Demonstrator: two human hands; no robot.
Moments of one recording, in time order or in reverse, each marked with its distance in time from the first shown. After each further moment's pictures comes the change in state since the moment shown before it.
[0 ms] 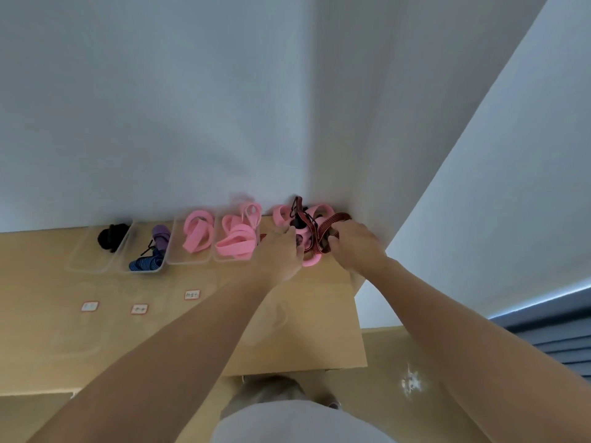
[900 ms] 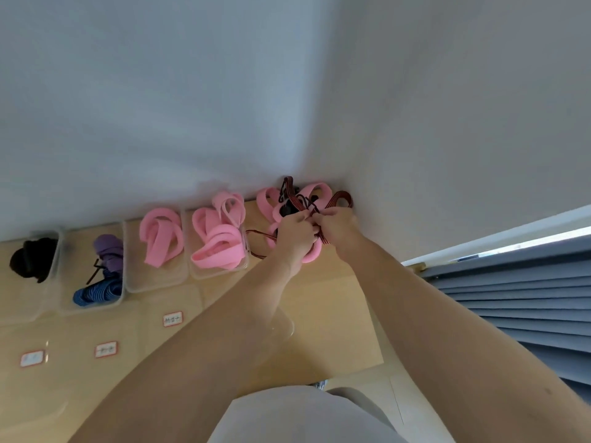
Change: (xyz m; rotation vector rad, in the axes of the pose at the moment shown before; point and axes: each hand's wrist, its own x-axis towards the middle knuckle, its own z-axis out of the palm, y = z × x) left_hand 0.096 -0.001 0.043 -1.407 -0.251 -0.548; right_hand 0.094 -0.023 0.059 0.943 0.004 0.717
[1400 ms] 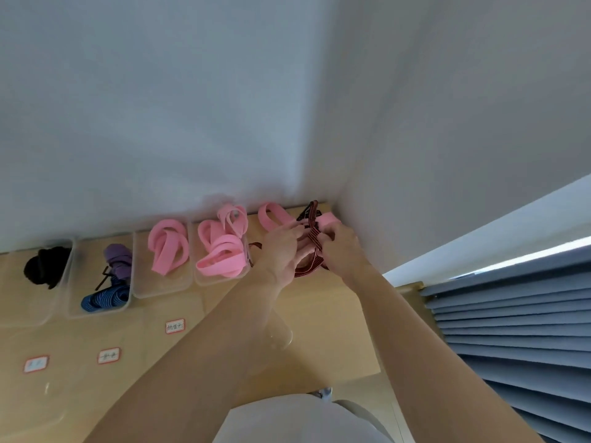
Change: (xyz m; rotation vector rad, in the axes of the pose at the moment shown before) left_hand -0.036 0.014 -0.016 -0.348 -0.056 -0.012; right_hand -0.049 0.005 -0.017 -0.149 0.015 -0.276
